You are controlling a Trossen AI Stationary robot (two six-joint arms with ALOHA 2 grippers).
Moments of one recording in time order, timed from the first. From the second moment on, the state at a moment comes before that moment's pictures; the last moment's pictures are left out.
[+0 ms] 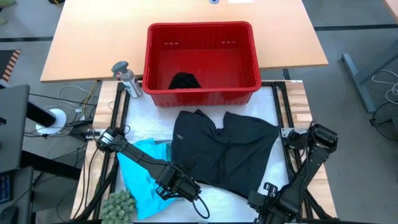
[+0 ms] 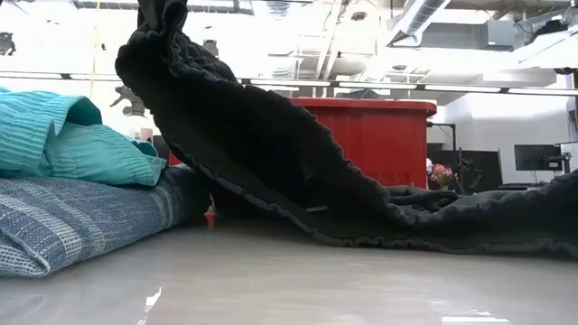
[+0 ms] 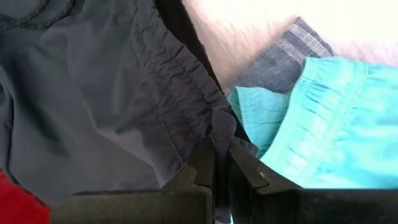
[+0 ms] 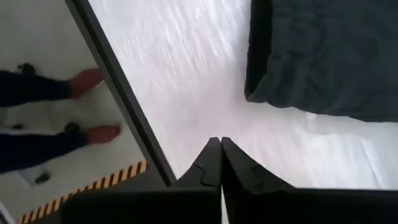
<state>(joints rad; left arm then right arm) -0.52 2.07 2.01 -1.42 -0.19 0.19 1.00 1.82 1.38 -0.95 0.11 1.43</state>
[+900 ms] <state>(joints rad) -0.51 2.07 2.01 -1.43 -0.19 0.20 0.87 1.95 1.43 -1.00 0.13 1.32</state>
